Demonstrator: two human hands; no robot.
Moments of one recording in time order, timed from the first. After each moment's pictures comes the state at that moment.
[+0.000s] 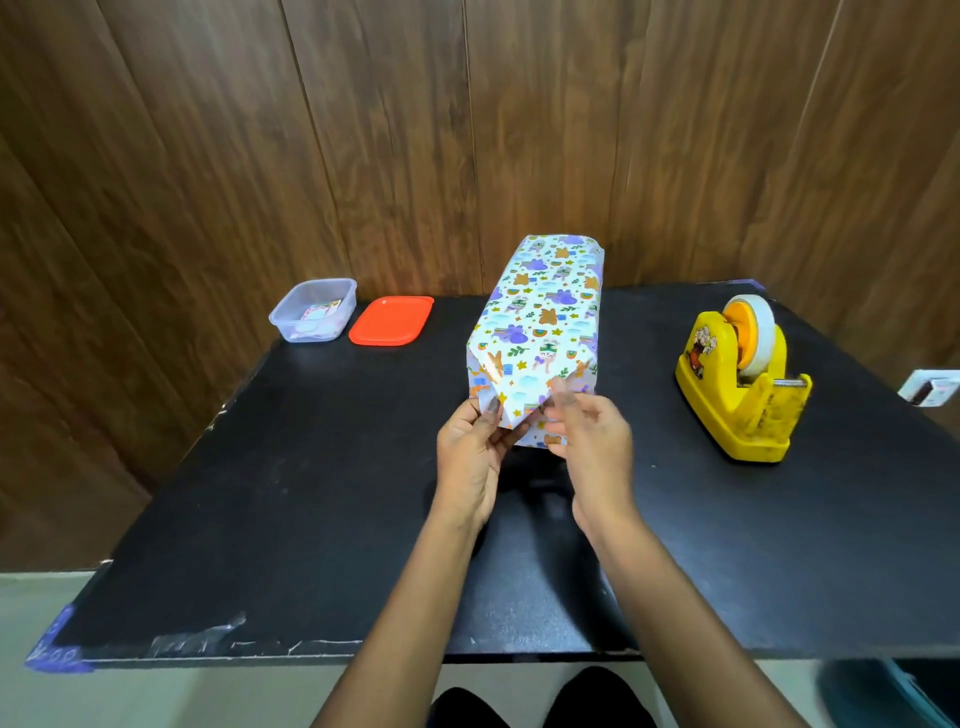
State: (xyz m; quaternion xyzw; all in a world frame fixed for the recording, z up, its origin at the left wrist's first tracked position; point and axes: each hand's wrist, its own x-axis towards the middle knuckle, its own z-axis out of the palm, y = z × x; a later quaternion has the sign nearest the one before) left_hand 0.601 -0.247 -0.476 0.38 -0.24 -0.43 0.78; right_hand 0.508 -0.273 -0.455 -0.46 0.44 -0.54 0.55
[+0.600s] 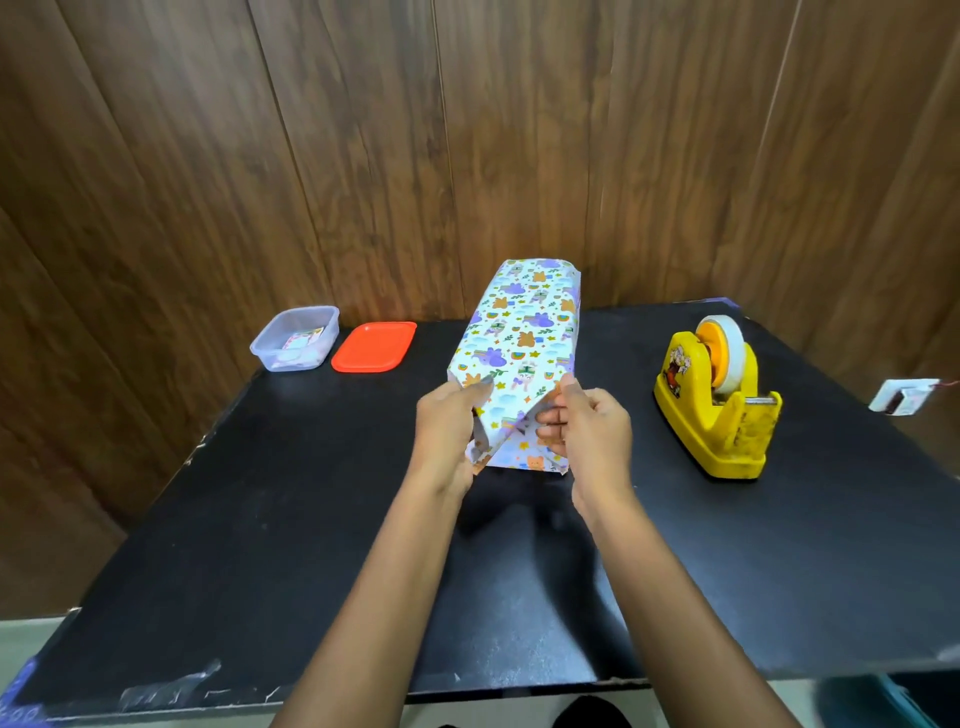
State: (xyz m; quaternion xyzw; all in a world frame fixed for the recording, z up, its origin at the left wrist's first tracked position) left_hand 0.605 -0.253 -0.415 0.55 -0.22 -0.42 0.69; right_hand 0.500 -0.294 -0.431 -0.45 0.47 -0.53 0.55
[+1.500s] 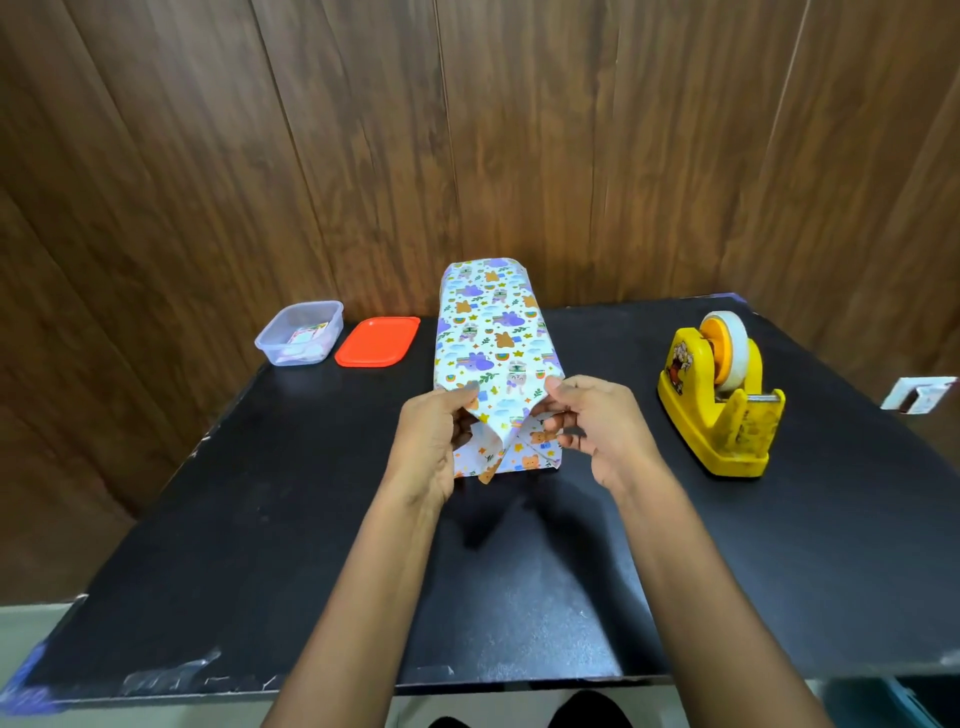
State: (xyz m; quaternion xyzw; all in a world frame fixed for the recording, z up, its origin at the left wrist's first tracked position) left_hand 0.612 -0.245 -0.411 0.56 -0.22 -0.42 0.68; right_hand 0.475 -0.302 -0.406 -0.50 0.43 -0.40 0.64
